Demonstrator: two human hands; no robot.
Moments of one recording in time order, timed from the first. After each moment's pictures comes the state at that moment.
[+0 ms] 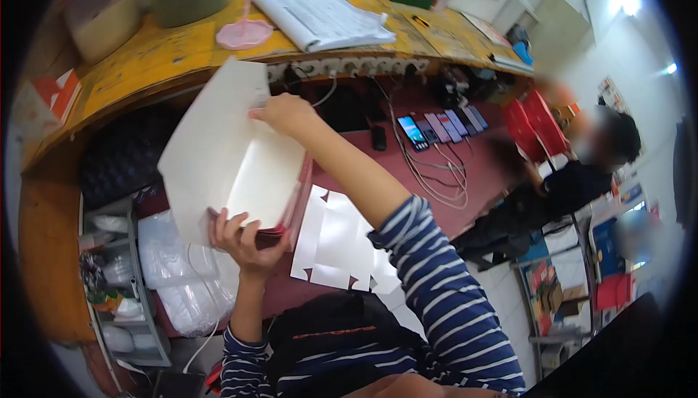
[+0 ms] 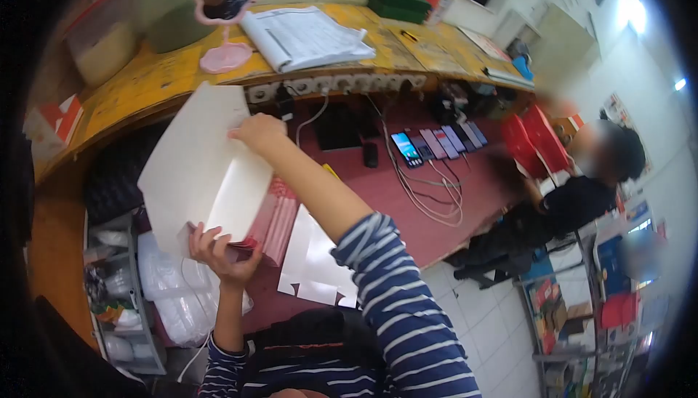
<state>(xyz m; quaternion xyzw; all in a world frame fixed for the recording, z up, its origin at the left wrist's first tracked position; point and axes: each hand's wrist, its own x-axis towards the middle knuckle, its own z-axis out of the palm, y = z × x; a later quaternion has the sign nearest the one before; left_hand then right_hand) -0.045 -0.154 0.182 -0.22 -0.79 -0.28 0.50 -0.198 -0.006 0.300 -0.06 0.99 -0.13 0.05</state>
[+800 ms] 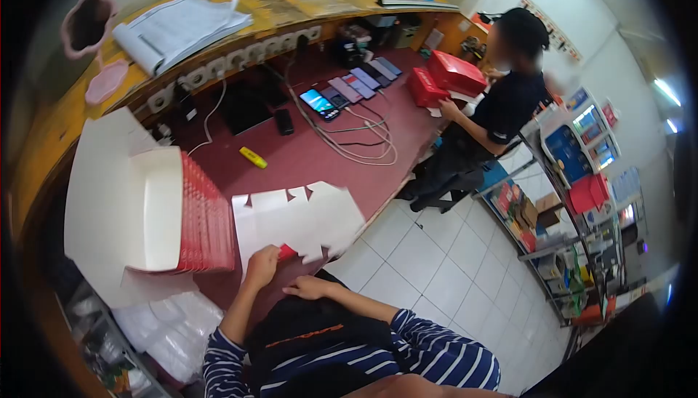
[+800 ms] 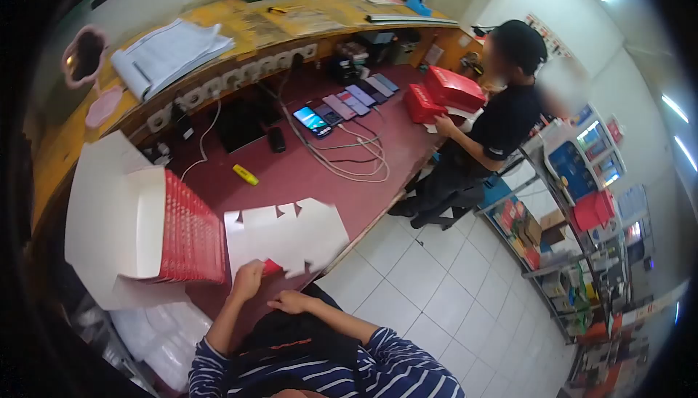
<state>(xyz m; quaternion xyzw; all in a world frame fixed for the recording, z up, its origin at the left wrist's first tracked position) -0.018 -0.046 0.043 -0.40 -0.77 -0.46 -0.20 0.102 0.061 0.038 0.03 0.84 -0.46 0.29</state>
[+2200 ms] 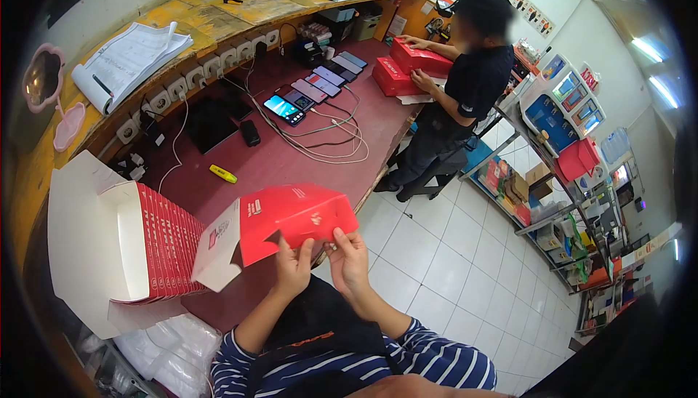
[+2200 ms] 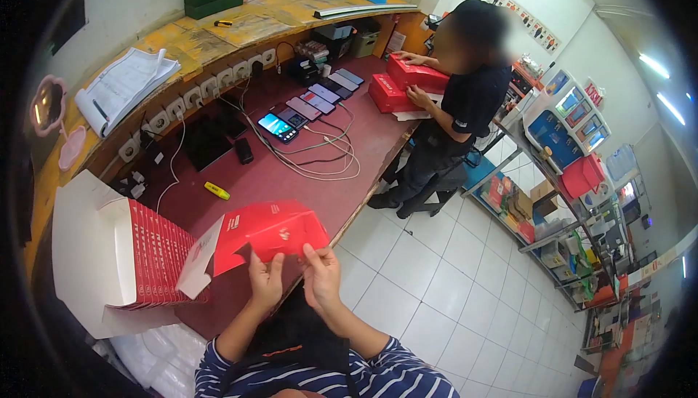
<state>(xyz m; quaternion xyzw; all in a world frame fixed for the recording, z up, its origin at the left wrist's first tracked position) 0.060 0.047 0.176 -0.35 -0.52 -0.76 -0.17 0.133 0.108 0.185 0.24 0.28 -0.82 -0.45</state>
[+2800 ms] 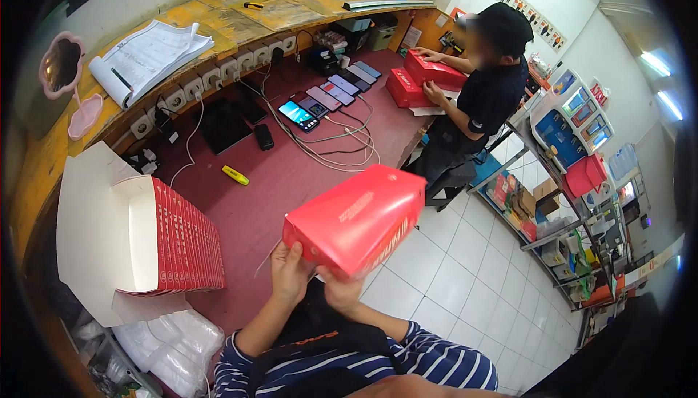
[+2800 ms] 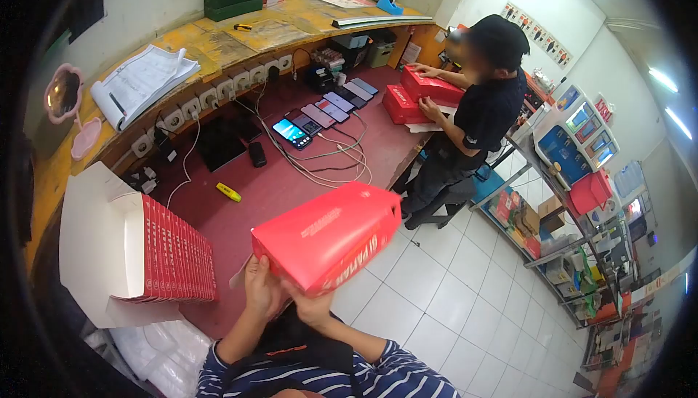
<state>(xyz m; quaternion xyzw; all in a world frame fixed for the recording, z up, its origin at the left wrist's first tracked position) 0.051 0.033 0.190 -0.17 -0.31 -0.86 -0.36 0.130 0.067 0.186 0.16 0.48 -0.64 -0.58</state>
